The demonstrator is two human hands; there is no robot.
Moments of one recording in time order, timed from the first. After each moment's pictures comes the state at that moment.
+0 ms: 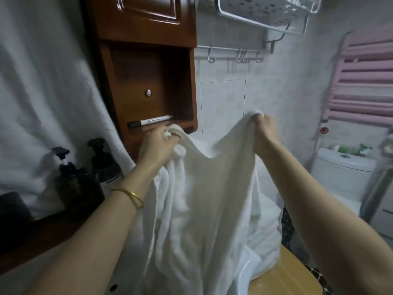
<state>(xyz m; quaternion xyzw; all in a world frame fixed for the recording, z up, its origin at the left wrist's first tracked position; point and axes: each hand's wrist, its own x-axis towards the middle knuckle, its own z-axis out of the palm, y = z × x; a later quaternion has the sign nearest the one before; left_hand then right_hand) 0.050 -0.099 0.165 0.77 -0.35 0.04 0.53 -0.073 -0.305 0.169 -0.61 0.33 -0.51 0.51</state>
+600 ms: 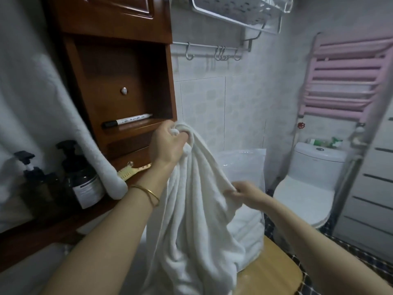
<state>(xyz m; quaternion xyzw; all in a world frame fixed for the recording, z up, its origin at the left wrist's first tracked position) 0.026 -0.163 0.144 0.71 -0.37 0.10 0.58 -0.130 -0.328 0.005 -0.89 0.26 -0.14 0.35</state>
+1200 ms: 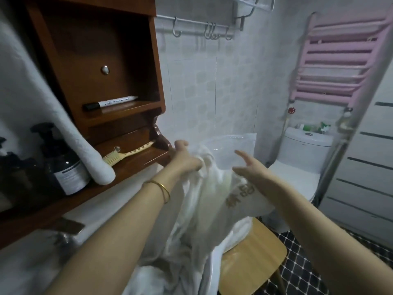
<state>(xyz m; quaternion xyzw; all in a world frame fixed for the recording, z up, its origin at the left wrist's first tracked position) 0.003 -0.202 0.071 0.84 -0.33 -0.17 0.40 -0.167 -0.303 0.046 -0.74 0.40 -0.23 0.49</state>
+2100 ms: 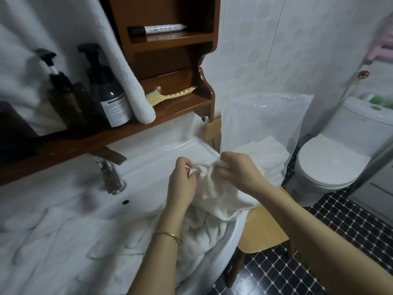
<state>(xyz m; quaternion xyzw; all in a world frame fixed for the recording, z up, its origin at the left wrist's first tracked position) -0.011 -0.062 -0.069 0.82 -0.25 -0.08 0.50 -0.106 -0.198 -0.028 -0.94 0.13 -0.19 0.25</state>
